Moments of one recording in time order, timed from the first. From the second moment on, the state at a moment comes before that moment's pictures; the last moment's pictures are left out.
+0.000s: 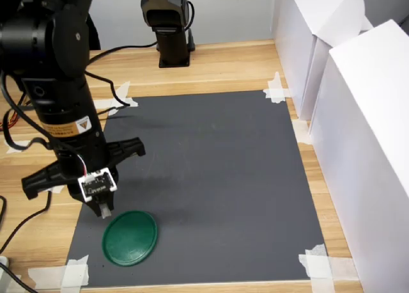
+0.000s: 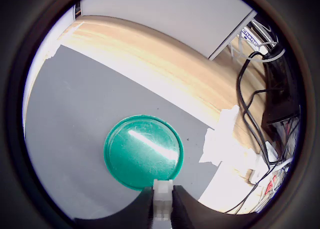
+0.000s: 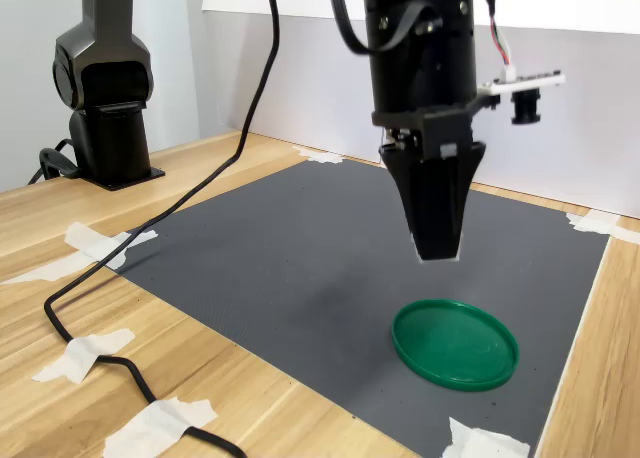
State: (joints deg) arm -5.7 115.4 -97.4 -1.3 53.1 -39.7
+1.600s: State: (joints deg) arm -4.5 110.6 -94.3 3.0 48.4 -39.4
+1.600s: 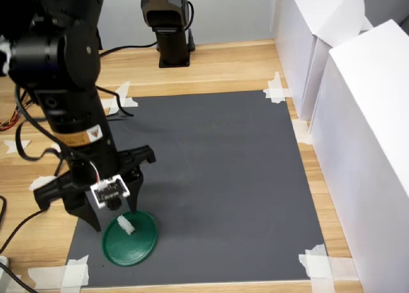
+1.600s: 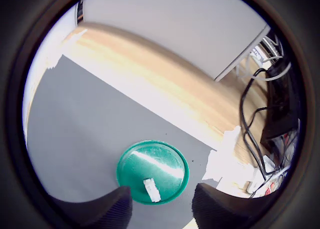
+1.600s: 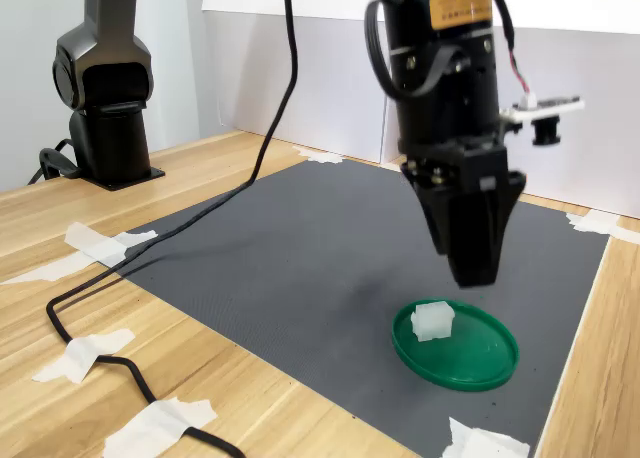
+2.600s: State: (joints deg) arm -4.5 42.4 -47.6 11.8 29.0 -11.7
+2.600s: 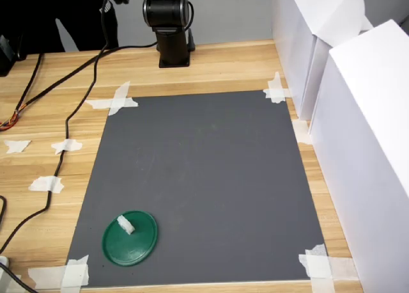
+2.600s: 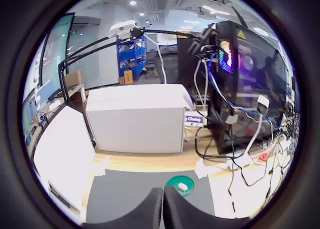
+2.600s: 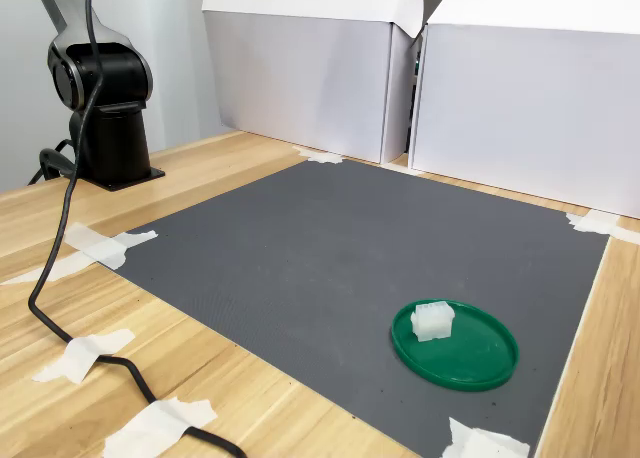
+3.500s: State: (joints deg) arm -4.5 7.6 -16.7 9.9 32.1 -8.9
